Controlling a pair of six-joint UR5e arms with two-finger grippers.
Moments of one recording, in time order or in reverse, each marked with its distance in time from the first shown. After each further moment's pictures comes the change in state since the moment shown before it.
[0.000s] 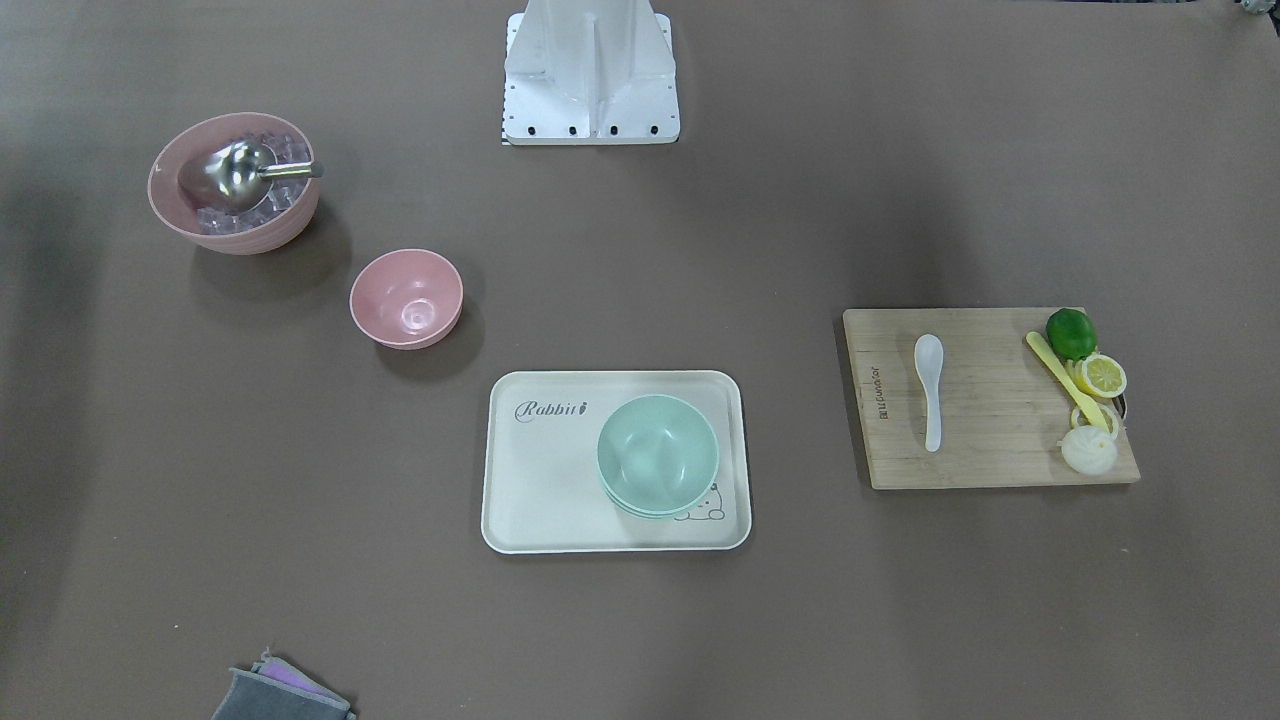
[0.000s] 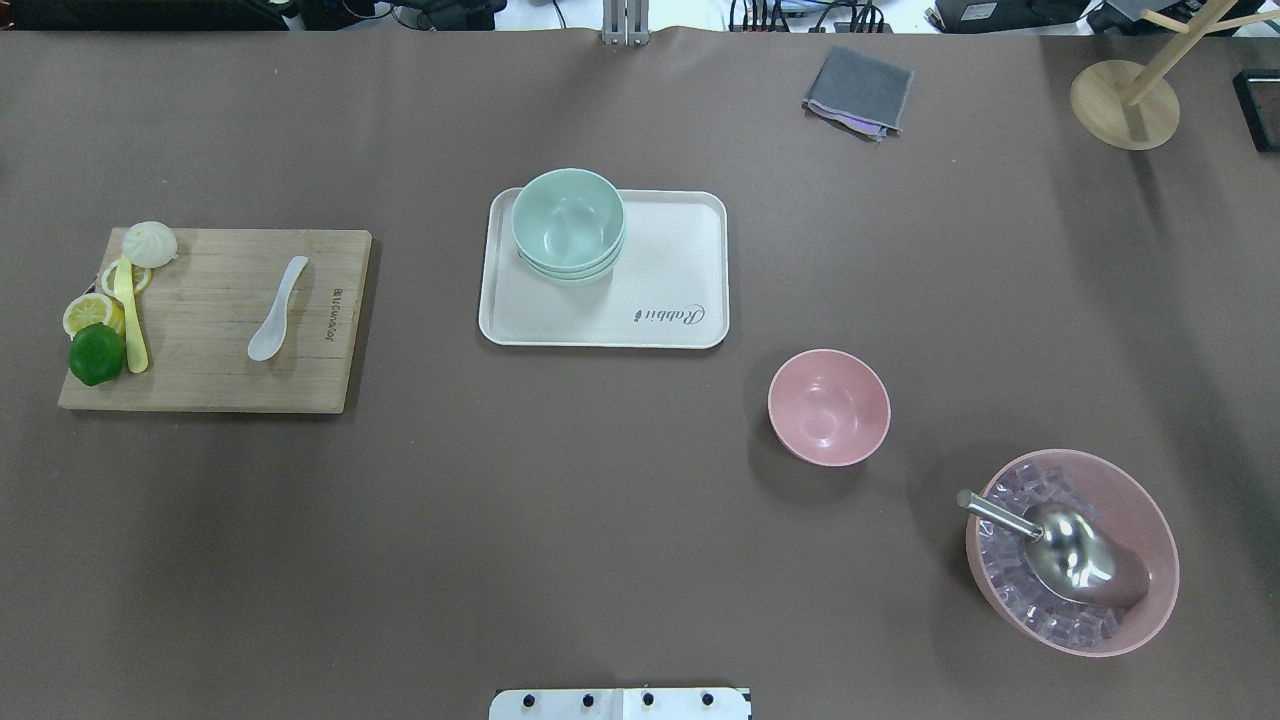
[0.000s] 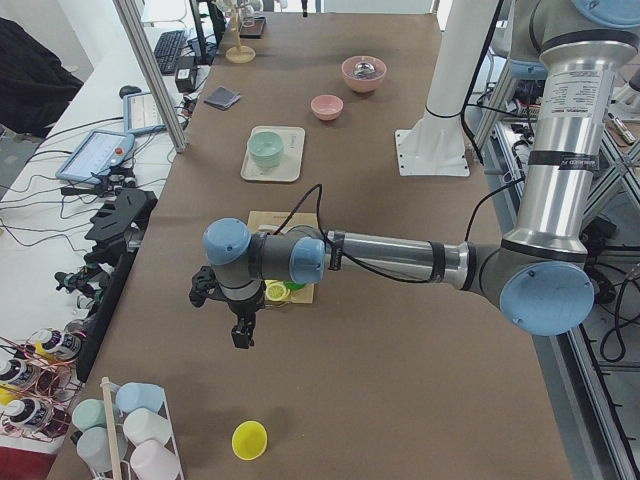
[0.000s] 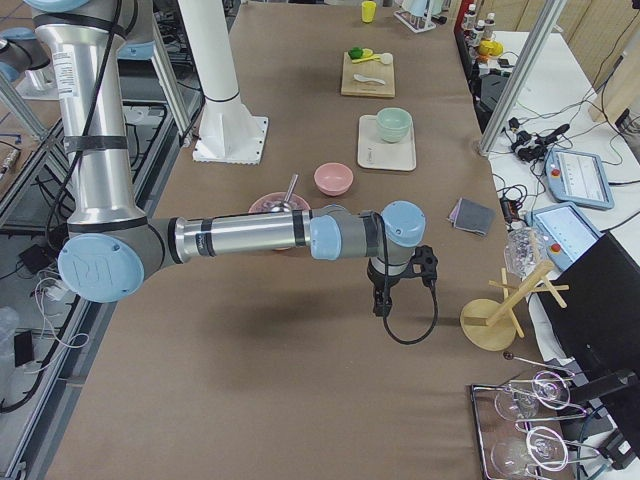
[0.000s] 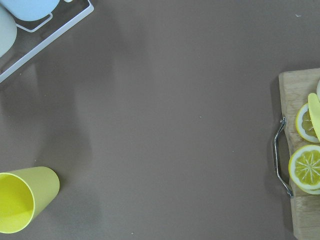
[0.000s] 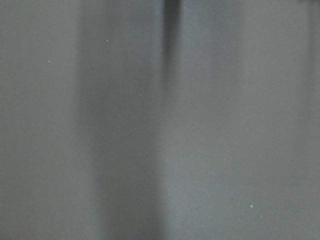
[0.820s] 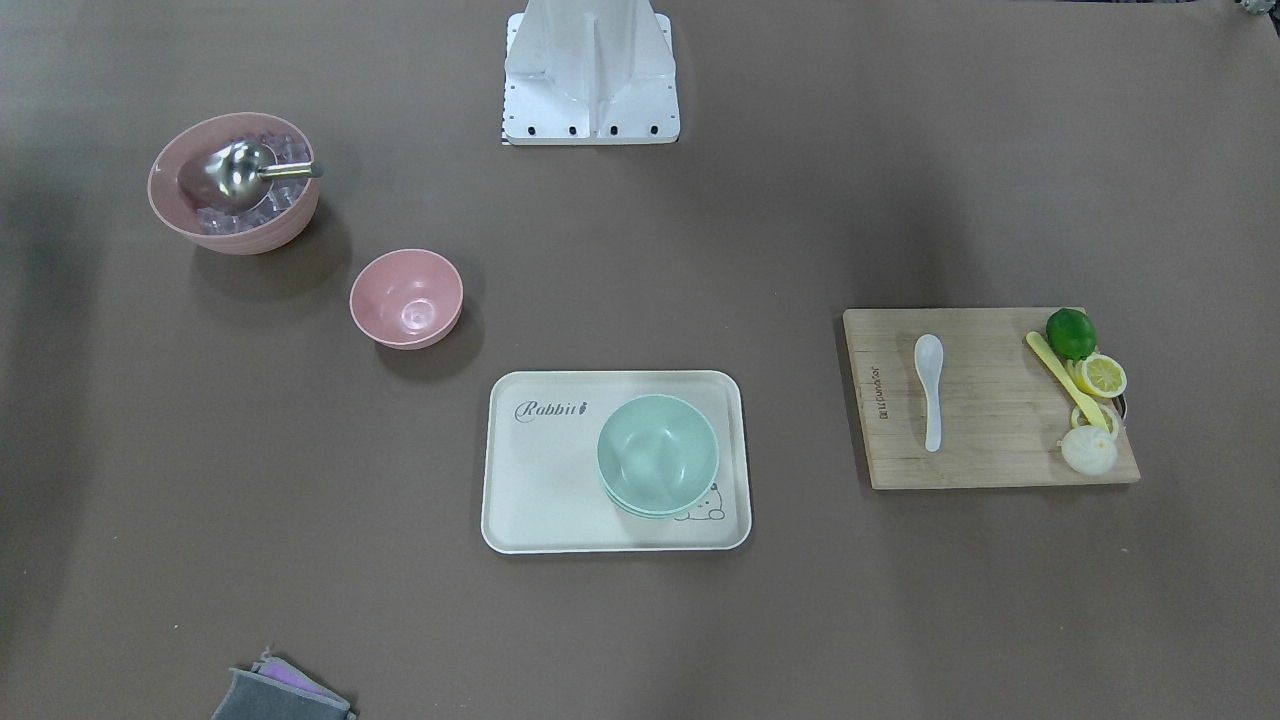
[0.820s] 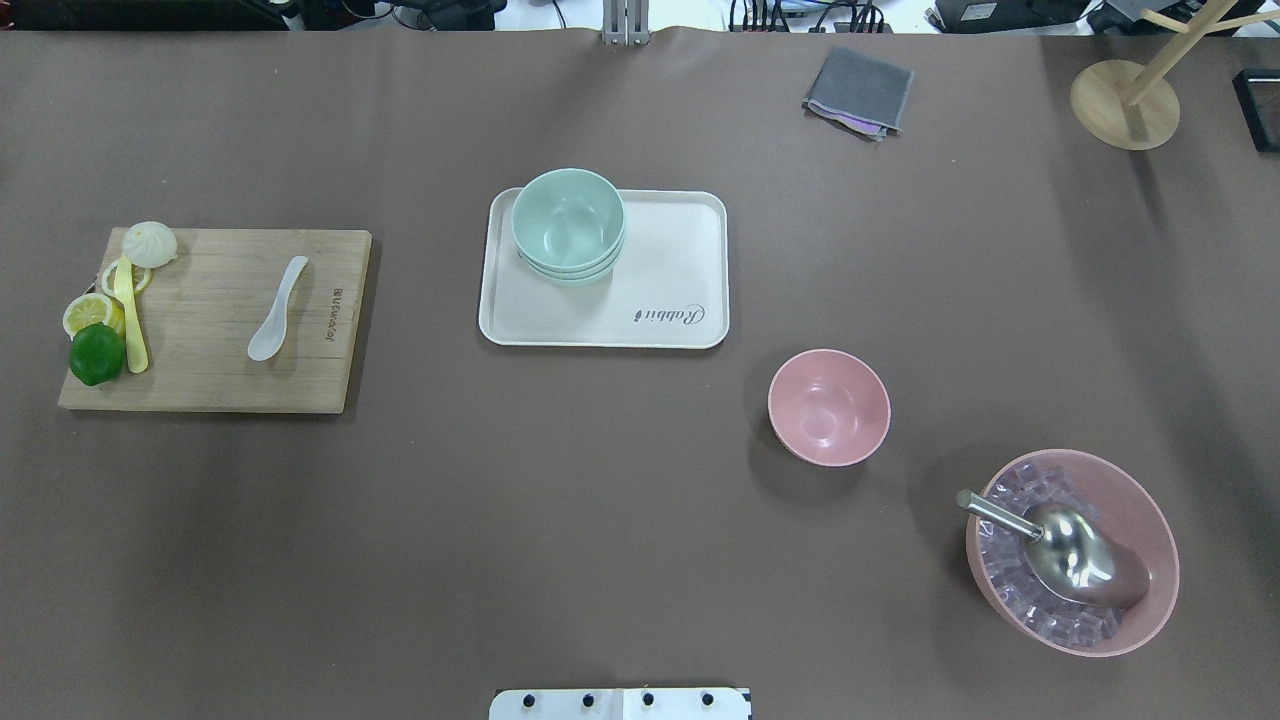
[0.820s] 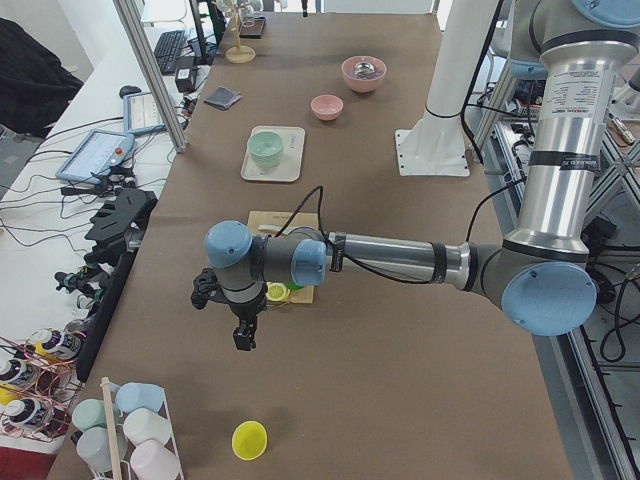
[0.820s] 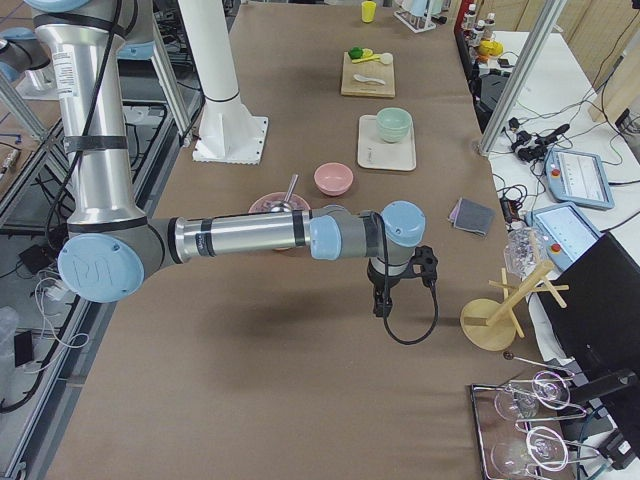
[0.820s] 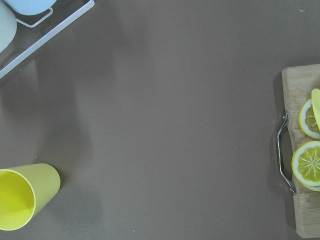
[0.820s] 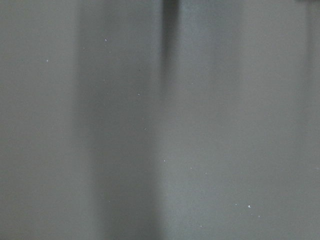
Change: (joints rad) left arm 0.000 0.005 0.000 -0.002 0.000 0.005; right arm 0.000 -0.001 -0.001 0.000 -0.004 -0.004
